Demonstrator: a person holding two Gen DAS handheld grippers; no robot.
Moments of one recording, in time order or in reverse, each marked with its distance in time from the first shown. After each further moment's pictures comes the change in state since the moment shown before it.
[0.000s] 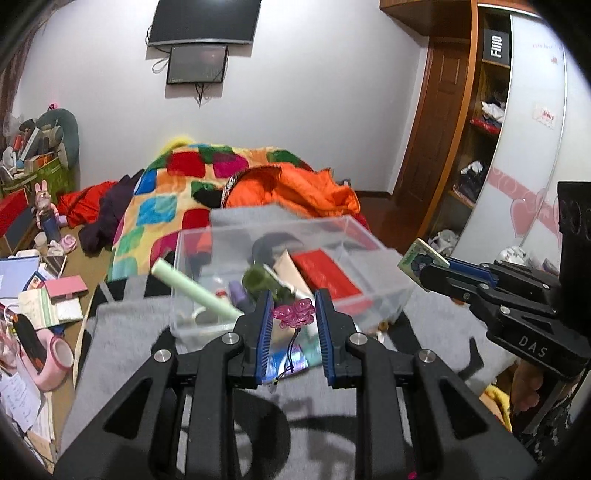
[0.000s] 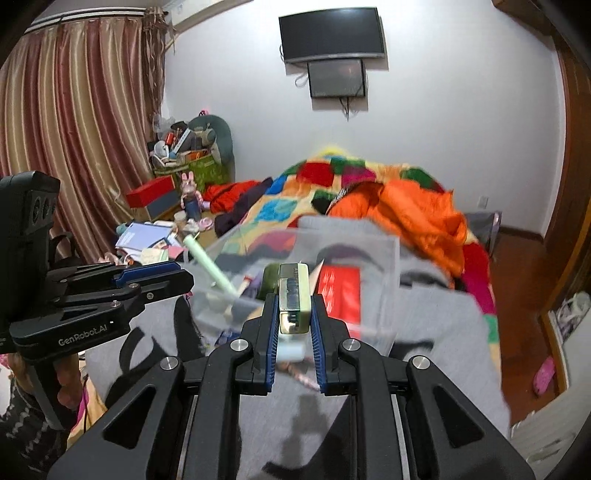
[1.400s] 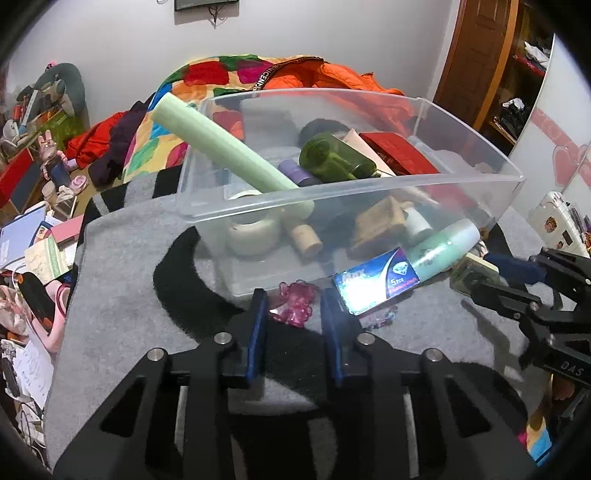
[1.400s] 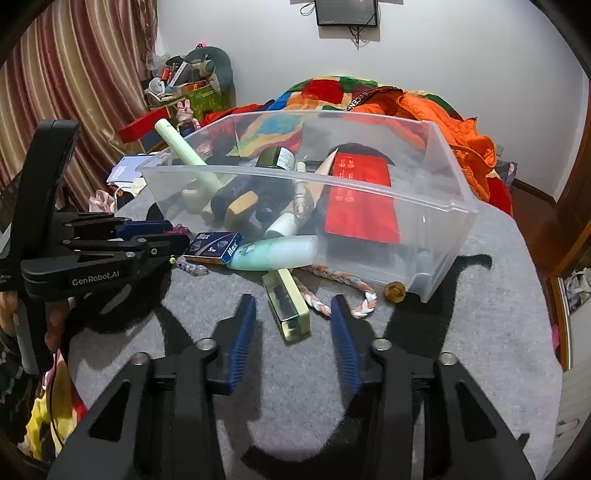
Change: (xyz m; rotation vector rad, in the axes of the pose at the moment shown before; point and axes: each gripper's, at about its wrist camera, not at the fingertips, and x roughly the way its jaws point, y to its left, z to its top) left arm 0.085 0.046 -0.066 0.006 0.338 0.113; right arm 0.078 -0.003 -0.069 0.001 0.293 0.035
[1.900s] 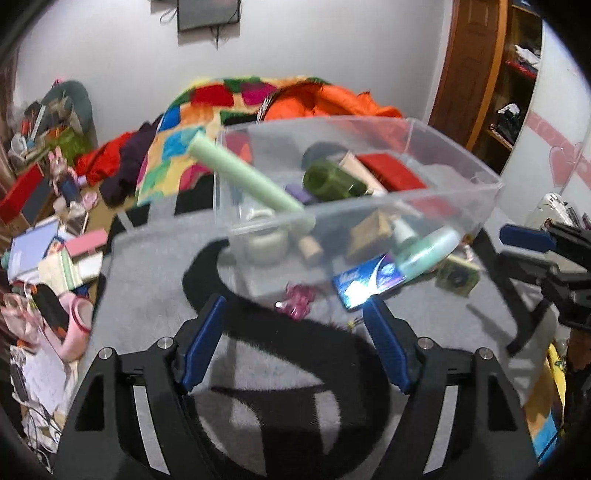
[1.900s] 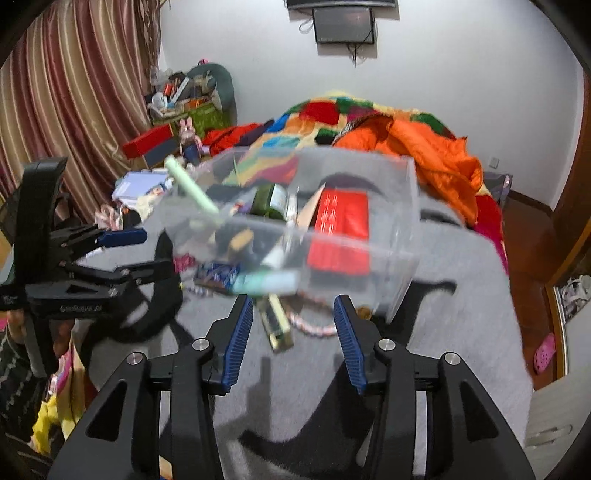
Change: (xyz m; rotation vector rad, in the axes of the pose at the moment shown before) left arm -0.028 0.003 -0.007 0.012 -0.064 0.019; right arm -0.035 -0.008 0.014 -0.010 -0.050 -0.007
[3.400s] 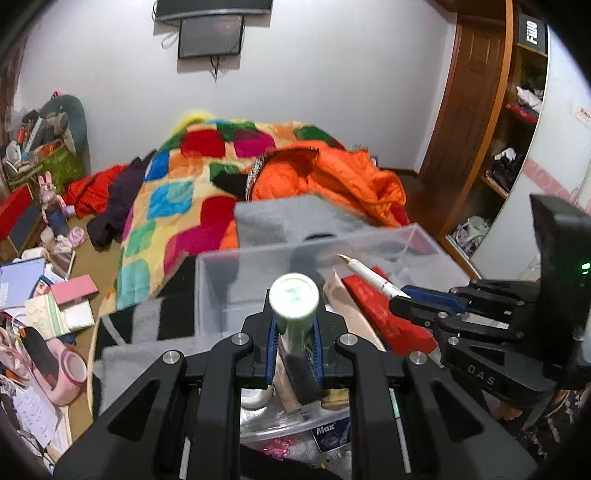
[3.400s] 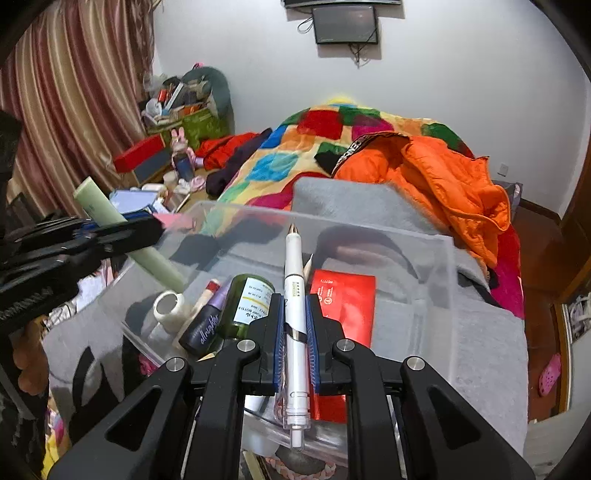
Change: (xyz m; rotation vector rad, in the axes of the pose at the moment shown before) left arm 0.006 0.003 0.111 -0.038 -0.128 -0.050; right arm 0.066 -0.016 0.095 -0.001 -0.011 0.014
